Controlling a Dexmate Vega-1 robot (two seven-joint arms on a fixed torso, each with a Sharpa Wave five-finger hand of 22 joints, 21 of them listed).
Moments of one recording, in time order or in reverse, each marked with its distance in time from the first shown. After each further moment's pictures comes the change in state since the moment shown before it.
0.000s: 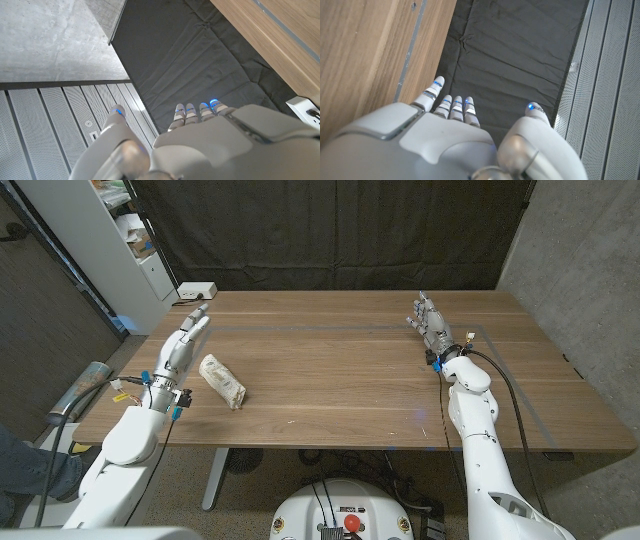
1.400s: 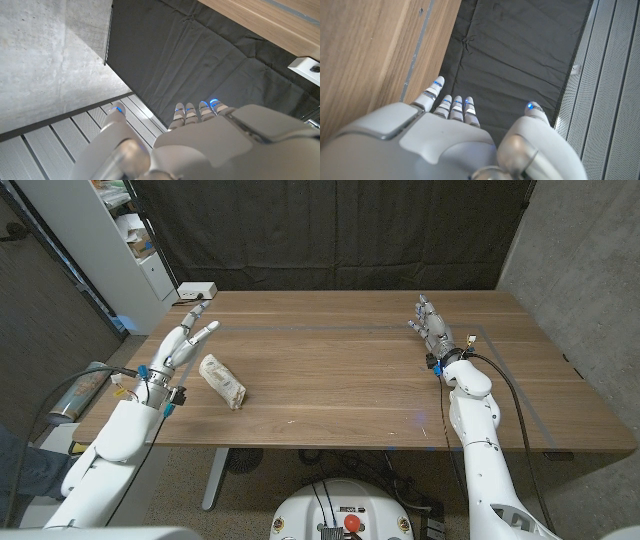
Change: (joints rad) left arm -0.002 0.031 -0.058 -0.022 0.250 -0.004 0.067; left_hand 0.035 0.008 0.003 -0.011 0.006 0.001 -0.009 0.000 0.000 0.012 -0.012 0.000 0.000 0.013 -0.004 0.000 0.000 -0.004 0.003 0.000 0.000; right arm -0.048 0.005 -0.016 -0.069 -0.024 -0.022 -0.041; right_hand 0.005 0.005 -0.004 -0.004 0.004 0.000 0.000 0.000 0.000 0.002 0.002 0.000 0.000 0.000 0.000 0.000 0.000 0.000 0.000 0.000 0.000
